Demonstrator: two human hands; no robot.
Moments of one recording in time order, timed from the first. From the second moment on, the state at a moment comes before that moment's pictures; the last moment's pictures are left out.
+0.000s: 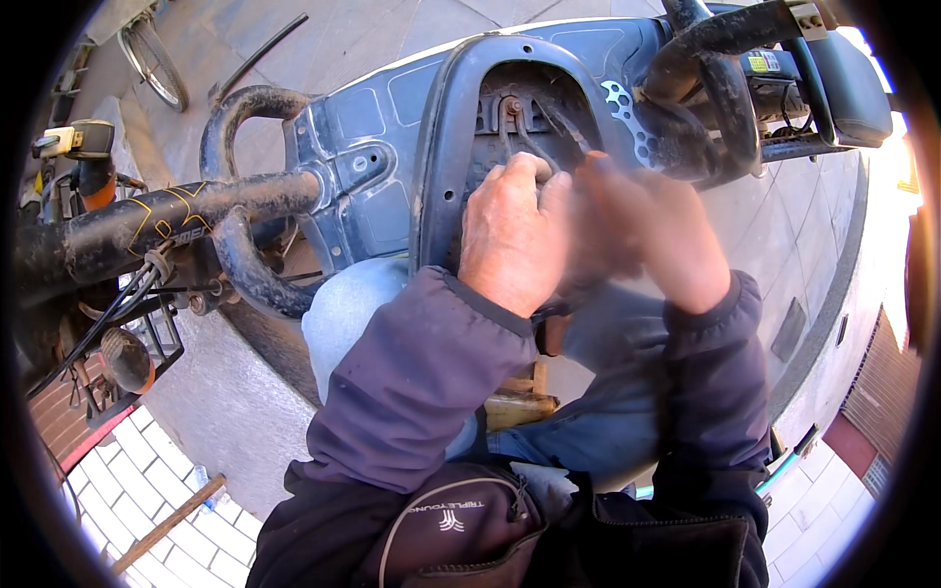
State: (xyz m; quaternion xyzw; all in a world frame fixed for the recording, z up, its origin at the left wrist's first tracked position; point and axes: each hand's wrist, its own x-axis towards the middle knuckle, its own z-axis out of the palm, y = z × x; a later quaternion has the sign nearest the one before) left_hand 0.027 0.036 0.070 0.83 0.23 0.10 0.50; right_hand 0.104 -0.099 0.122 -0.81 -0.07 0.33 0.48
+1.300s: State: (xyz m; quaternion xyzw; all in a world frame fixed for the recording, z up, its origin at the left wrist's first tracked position) left_hand 0.025 0.036 0.077 0.82 0.23 0.07 0.51; right_hand 0.084 -0.072 0.117 -0.92 -0.31 -0.12 0.20
